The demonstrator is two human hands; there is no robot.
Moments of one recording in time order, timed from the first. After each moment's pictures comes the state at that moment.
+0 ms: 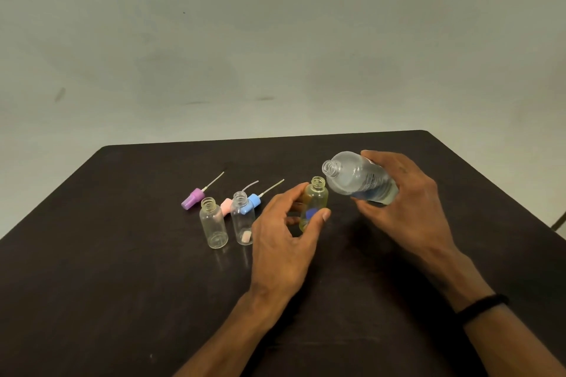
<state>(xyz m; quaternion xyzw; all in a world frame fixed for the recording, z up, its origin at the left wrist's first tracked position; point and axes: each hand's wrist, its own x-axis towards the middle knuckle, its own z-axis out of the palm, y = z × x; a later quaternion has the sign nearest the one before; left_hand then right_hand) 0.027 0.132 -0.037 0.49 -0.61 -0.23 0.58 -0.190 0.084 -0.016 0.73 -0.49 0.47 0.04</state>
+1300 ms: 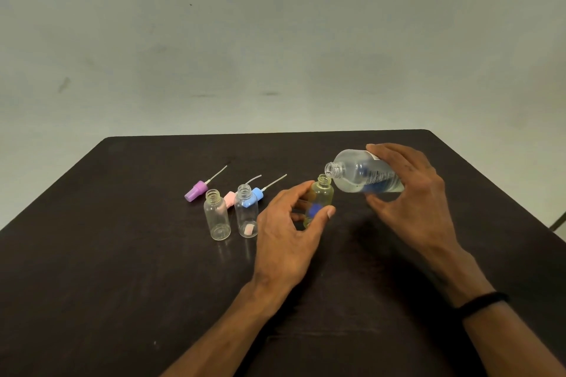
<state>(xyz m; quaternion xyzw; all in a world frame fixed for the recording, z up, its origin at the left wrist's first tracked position) 0.029 0.128 -0.039 0.48 -0.62 -0.24 0.56 -0.194 0.083 -0.017 0.74 -0.48 0.46 0.09</state>
